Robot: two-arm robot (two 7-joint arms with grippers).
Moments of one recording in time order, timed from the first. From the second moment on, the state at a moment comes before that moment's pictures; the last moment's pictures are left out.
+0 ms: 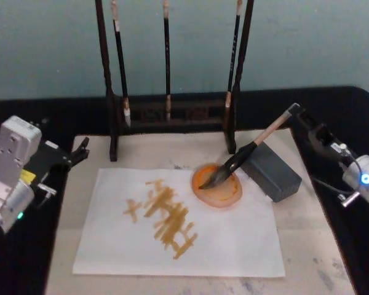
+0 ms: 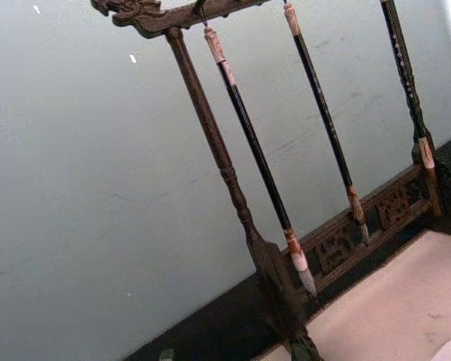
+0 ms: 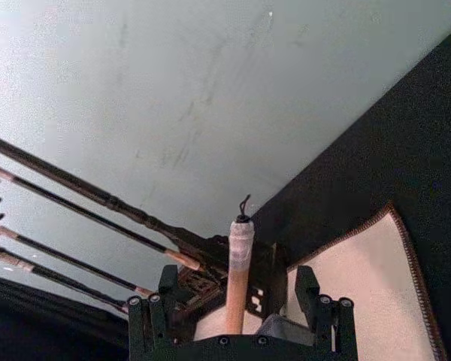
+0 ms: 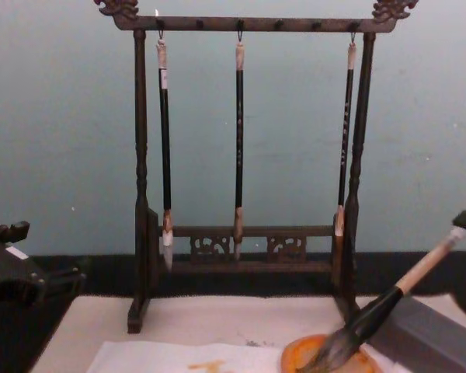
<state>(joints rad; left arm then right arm) -0.20 0.60 0.45 -1.41 -0.25 -0.12 0.03 0.32 0.35 -0.14 -1.11 1.28 0.36 0.40</state>
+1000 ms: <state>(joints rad) -0.20 0.60 0.45 -1.41 -0.25 -0.12 0.03 0.48 0.33 -0.23 -0.89 1.26 0.30 0.48</state>
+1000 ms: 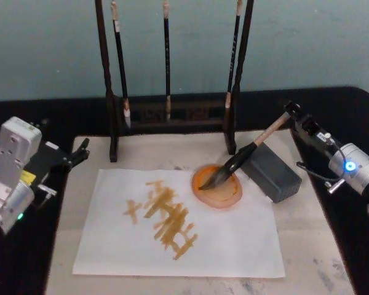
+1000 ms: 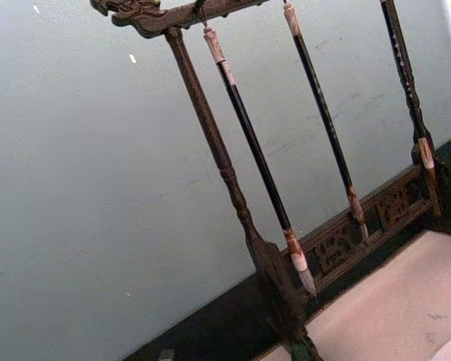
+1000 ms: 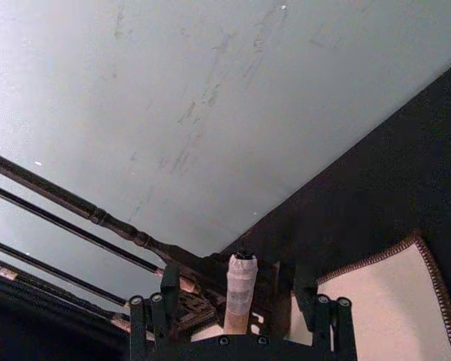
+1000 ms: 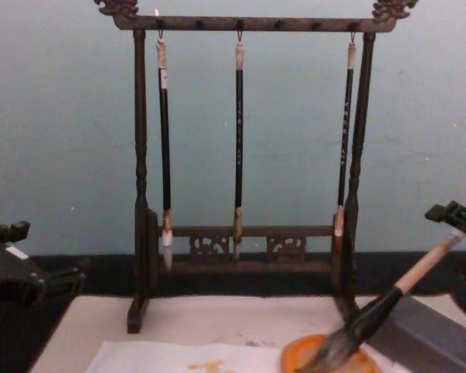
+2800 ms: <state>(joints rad) -0.20 0.60 0.45 -1.41 -0.25 -0.12 0.03 0.43 0.37 -0.25 -1.04 1.32 0.32 0.44</state>
